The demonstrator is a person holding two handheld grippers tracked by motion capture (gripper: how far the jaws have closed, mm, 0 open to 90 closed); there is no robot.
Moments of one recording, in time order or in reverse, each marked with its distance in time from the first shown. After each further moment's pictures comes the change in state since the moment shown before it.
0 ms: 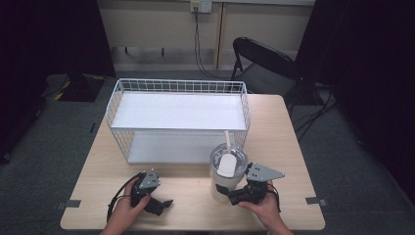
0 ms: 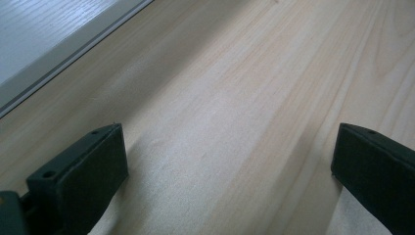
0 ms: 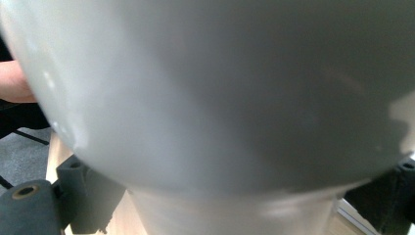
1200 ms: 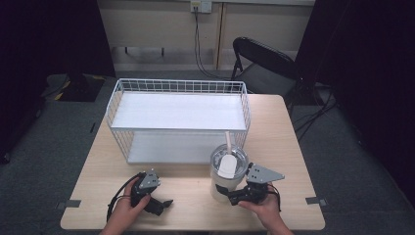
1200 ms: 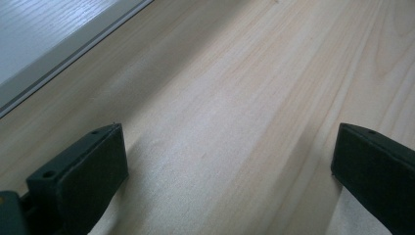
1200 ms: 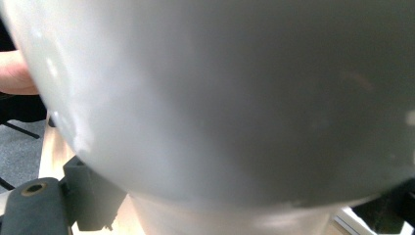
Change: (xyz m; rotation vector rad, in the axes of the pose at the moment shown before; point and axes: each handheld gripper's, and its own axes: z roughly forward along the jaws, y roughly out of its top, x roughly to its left) left arm 0.000 0.000 0.000 0.000 0.000 0.000; right arm 0.003 0.001 -0.001 0.000 -0.014 -0.048
